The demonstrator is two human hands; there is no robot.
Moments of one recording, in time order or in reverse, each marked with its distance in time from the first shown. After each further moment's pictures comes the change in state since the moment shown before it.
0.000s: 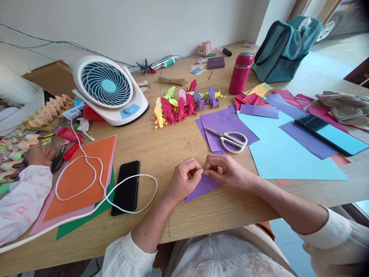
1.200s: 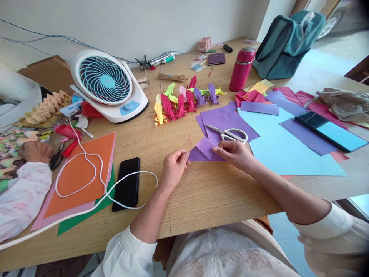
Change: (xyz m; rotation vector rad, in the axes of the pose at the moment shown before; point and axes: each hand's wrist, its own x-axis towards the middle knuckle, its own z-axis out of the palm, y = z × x) left_hand 0.005 -0.028 -0.015 -0.129 0.187 -0.333; right_hand 0.004 0.029 -0.016 0.103 0.284 0.252
